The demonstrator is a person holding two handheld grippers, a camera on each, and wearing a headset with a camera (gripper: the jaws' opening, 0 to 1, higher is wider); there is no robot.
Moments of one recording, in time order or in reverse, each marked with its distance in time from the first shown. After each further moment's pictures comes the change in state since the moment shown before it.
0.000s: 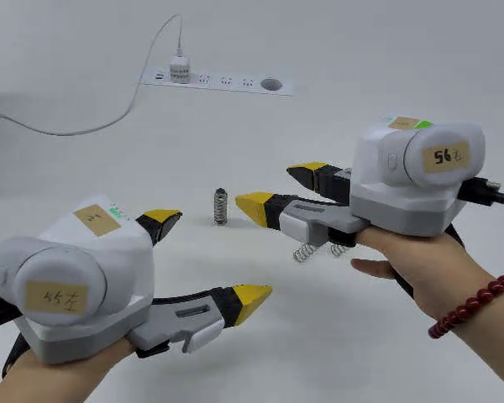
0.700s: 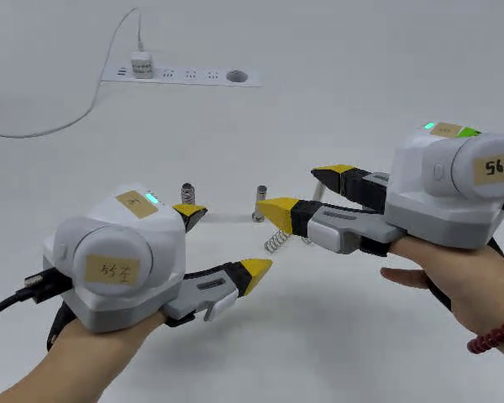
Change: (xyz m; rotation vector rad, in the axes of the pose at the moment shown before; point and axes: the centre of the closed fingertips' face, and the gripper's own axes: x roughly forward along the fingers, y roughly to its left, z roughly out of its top) left arm 0.052 -0.027 0.004 0.077 0.016 -0.064; right arm -0.055 -0.030 -0.015 0.034 -0.011 -0.091
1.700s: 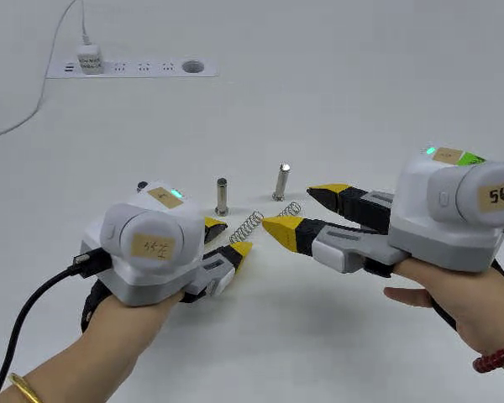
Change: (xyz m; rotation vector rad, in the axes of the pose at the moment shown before) left arm 0.053 -0.013 -0.021 -0.003 0.079 -0.059; right arm -0.025 -0.021 -0.037 0.058 0.010 -0.051
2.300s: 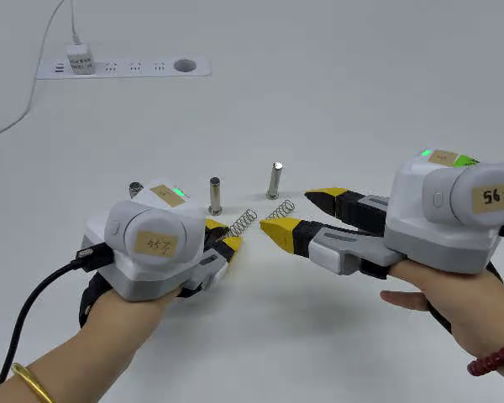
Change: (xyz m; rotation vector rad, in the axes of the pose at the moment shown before) left arm 0.004 0.002 -0.004 0.049 0.031 -0.005; right arm -0.002 -0.003 -0.005 0.034 0.005 -0.022
